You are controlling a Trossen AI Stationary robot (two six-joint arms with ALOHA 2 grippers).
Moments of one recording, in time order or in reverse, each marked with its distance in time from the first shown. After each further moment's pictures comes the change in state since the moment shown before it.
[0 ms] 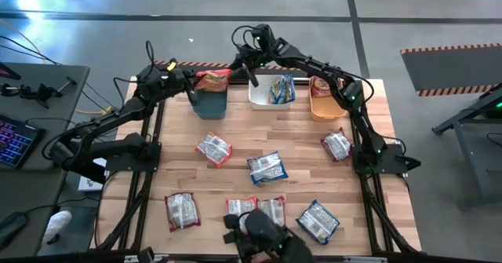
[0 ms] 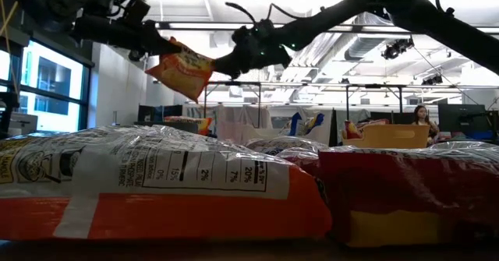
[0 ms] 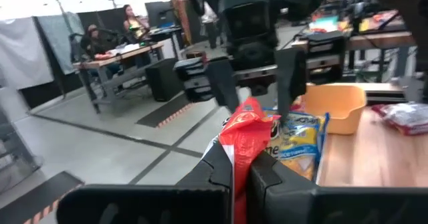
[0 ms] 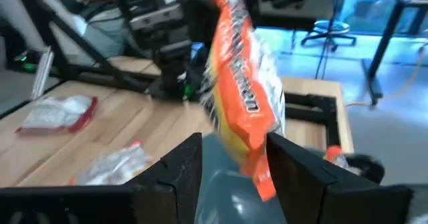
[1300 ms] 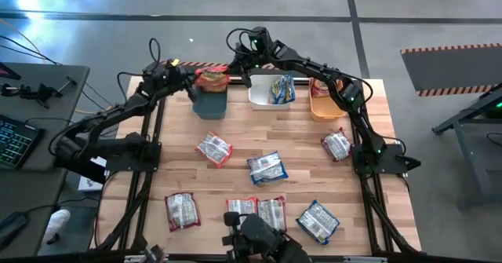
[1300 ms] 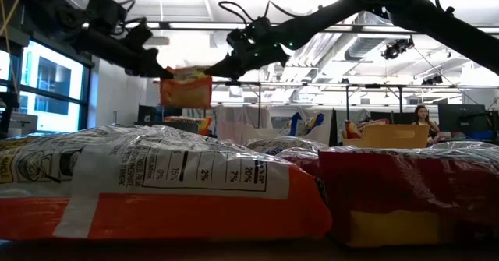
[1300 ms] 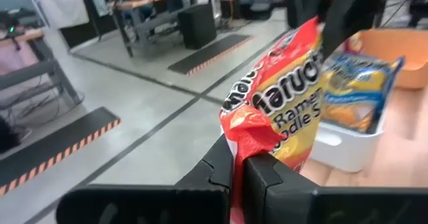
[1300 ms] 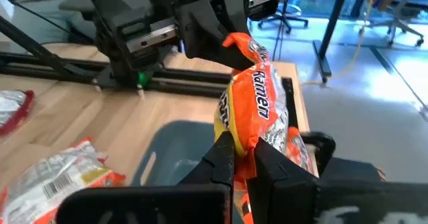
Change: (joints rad) left arm 0.118 0.104 0.000 -0.092 -0.092 0.035; right arm 0.028 0.001 -0.001 0.012 0.218 0.016
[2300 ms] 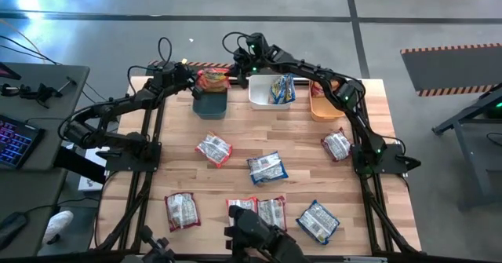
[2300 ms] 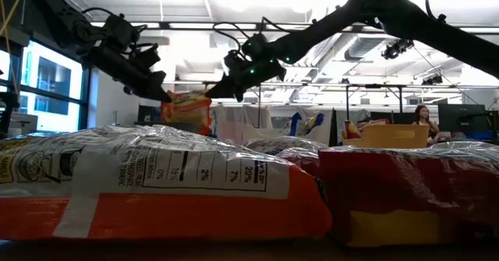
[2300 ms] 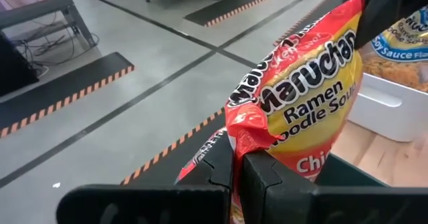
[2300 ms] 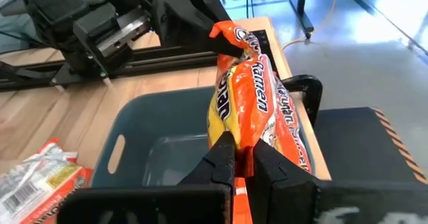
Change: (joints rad) left arm 0.017 0.189 0.040 -0.020 -0.108 -0.035; right arm -0.011 0.080 0.000 0.013 0.108 0.161
